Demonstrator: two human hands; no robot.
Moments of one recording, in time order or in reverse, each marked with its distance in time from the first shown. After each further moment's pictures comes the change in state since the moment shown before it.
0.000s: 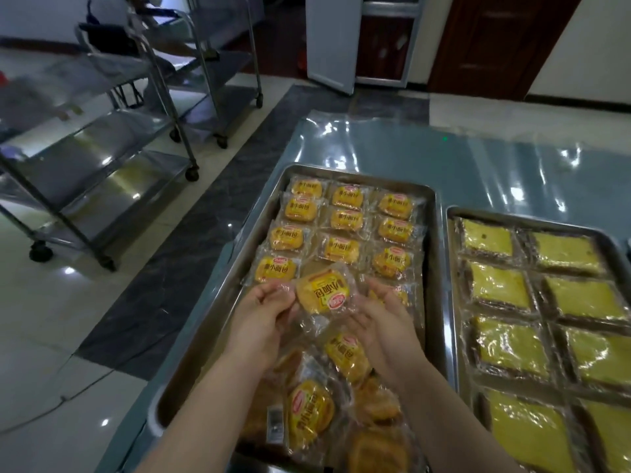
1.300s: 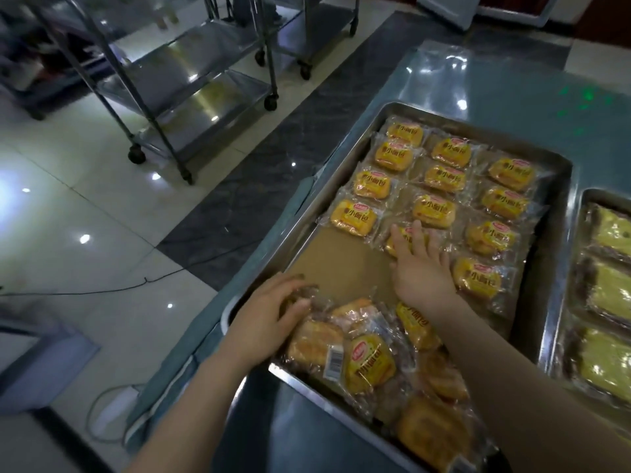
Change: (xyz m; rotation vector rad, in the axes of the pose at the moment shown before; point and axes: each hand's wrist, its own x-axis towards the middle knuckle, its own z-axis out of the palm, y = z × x) left_hand -0.025 -0.024 -0.131 1.313 -0.044 0.510; right_hand 0.096 0.049 0.003 -2.063 -0.120 -0.206
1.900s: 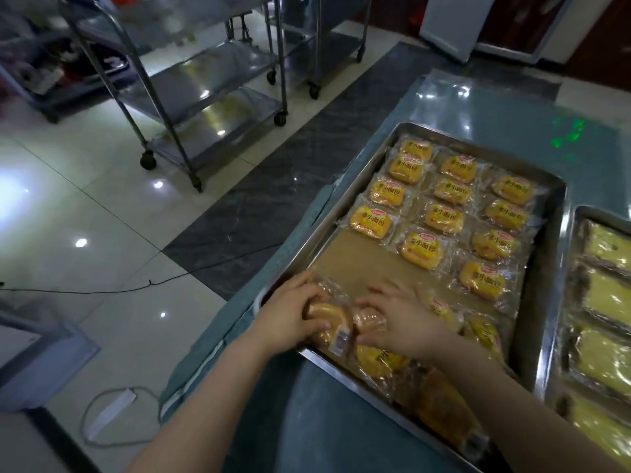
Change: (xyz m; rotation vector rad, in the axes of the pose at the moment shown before) left_hand -0.018 0.002 -0.017 -0.001 -0.147 -0.011; right_hand -0.090 -0.054 -0.016 0.042 -0.251 -0.365
